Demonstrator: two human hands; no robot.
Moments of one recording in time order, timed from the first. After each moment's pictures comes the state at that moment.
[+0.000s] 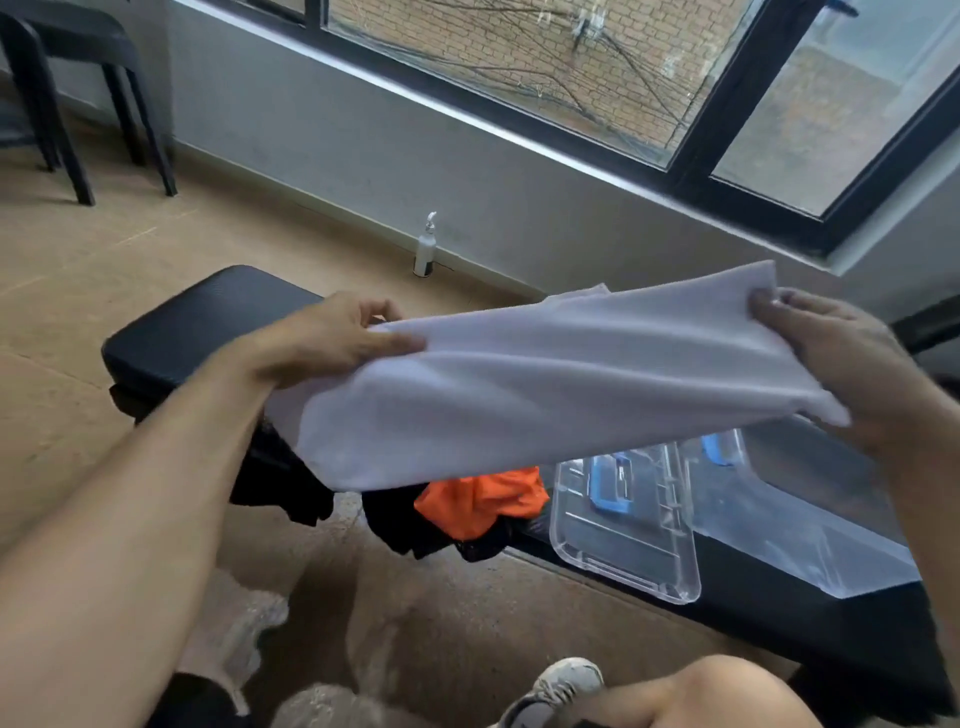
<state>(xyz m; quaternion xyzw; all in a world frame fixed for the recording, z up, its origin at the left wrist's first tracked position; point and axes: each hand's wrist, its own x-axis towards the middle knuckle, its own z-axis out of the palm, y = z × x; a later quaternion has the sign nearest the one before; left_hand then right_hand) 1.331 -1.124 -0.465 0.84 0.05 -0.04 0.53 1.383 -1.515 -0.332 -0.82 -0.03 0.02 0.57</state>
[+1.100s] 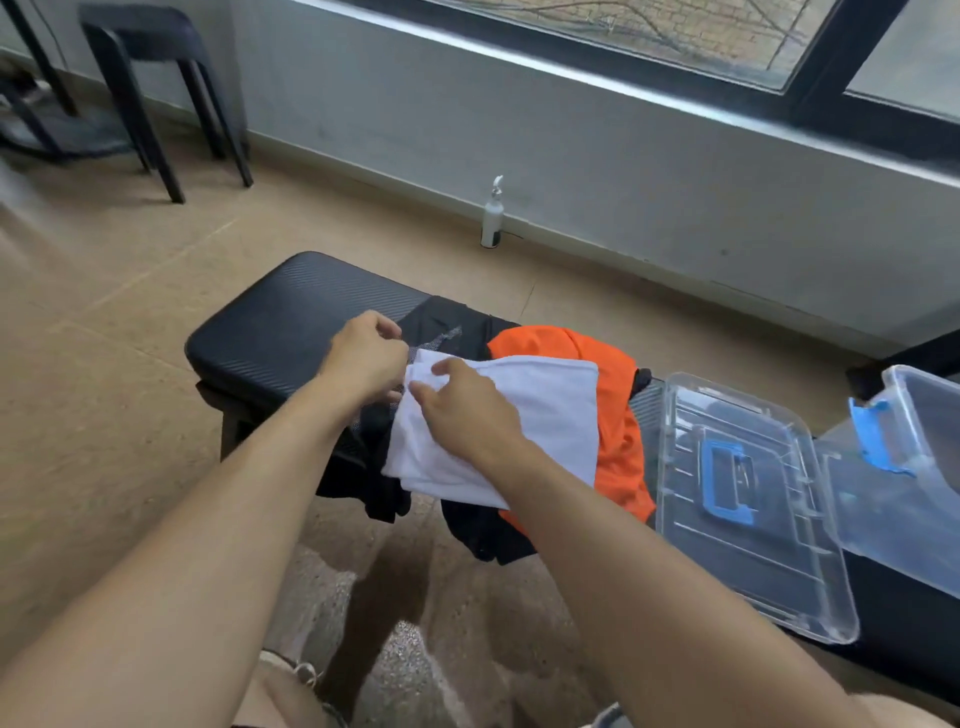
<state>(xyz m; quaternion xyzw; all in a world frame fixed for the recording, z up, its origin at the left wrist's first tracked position) 1.350 -1.104 -0.533 0.78 0.32 0.06 0.53 1.374 -1.237 -0.554 -0.93 -0.17 0.16 0.29</state>
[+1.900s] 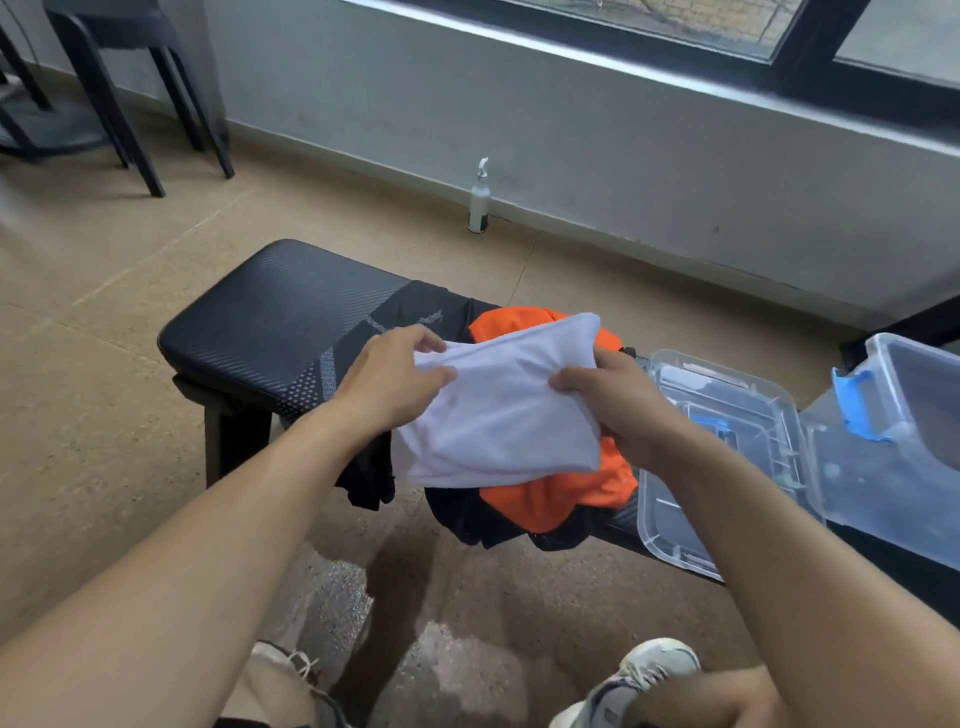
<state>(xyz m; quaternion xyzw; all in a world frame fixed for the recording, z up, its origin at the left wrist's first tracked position) 1.348 -1.148 -0.552 0.90 0.18 0.03 0.39 1.415 -1.376 -0.527 -0.81 -0.02 0.21 0.54</state>
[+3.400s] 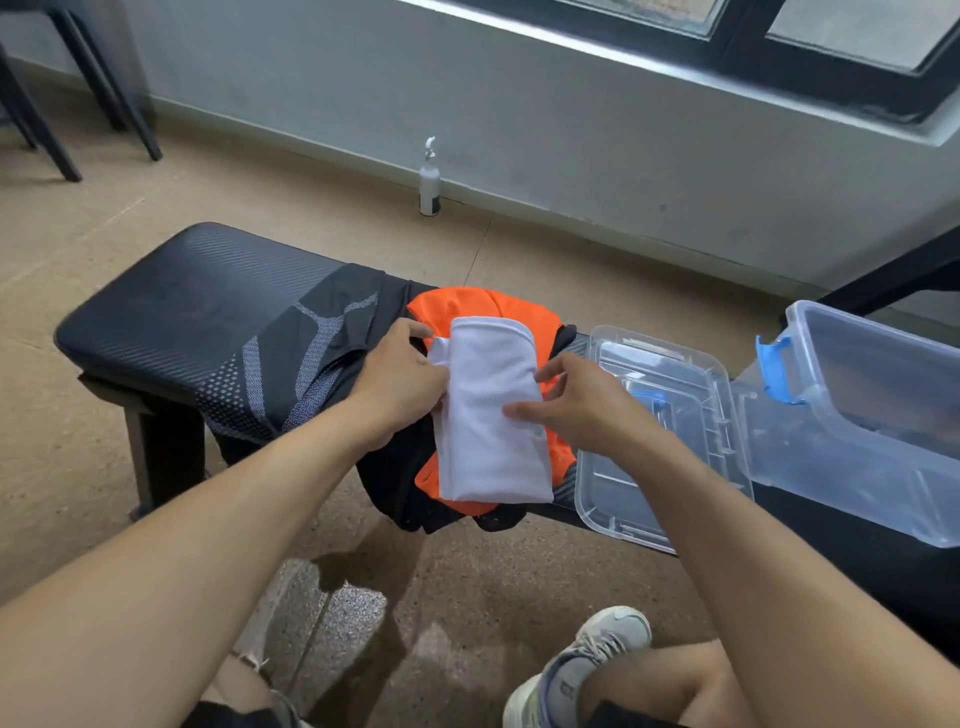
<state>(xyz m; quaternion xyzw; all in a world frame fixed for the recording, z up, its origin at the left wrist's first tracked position) 1.372 -1.222 -0.571 0.79 0.22 0.01 0.57 1.412 -1.425 -0.535 -0.94 -0.06 0.19 0.28</state>
